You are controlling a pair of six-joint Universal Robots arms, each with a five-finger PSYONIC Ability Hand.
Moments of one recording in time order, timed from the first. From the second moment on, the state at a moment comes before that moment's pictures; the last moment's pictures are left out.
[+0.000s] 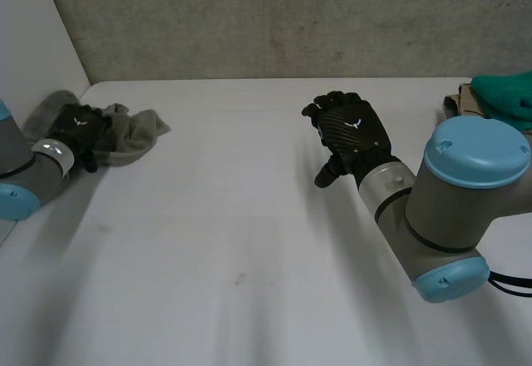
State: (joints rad) left arm 4.75 -2.58 -0.84 3.21 -1.27 3.84; right arm 2.12 -1.10 1.48 -0.32 1.51 2.97; left_hand 0.33 0.32 0.32 0.32 0.15; right_hand 0.35 0.21 0.21 0.21 0.05
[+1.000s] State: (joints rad) left arm 4.68 -2.40 -0.82 3.36 -1.46 3.86; right arm 2.08 -1.10 1.47 -0.34 1.50 2.98; left_hand 1.15 1.19 1.19 1.20 0.97; right_hand 0.35 0.21 0.21 0.21 0.05
